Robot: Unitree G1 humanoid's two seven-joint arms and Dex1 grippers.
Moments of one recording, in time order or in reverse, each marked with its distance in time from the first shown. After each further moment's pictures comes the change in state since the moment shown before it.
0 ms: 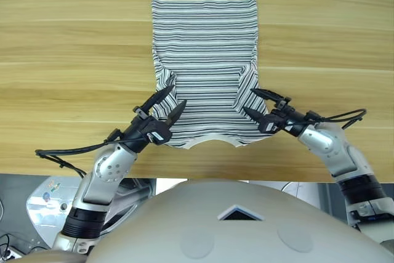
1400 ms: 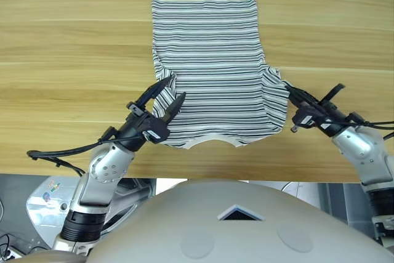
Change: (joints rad) left arm 0.018 -0.043 -0.018 -0.095 -0.058 0.035 -0.004; right arm 0.132 -0.108 -0.167 -0.021 0.153 0.007 -0.013
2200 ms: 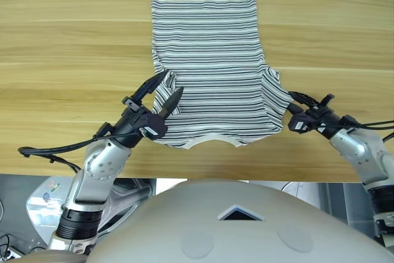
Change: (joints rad) left arm -0.023 0.023 0.020 -0.046 0.000 0.023 -0.001; right arm -0.038 -0.023 0.016 0.127 -0.315 0.041 -0.068
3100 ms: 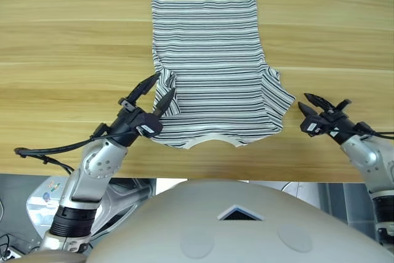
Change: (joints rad) left arm -0.003 0.053 0.007 0.066 0.034 -0.014 0.065; right arm 0.091 0.032 -0.146 -0.006 -0.001 0.000 0.012
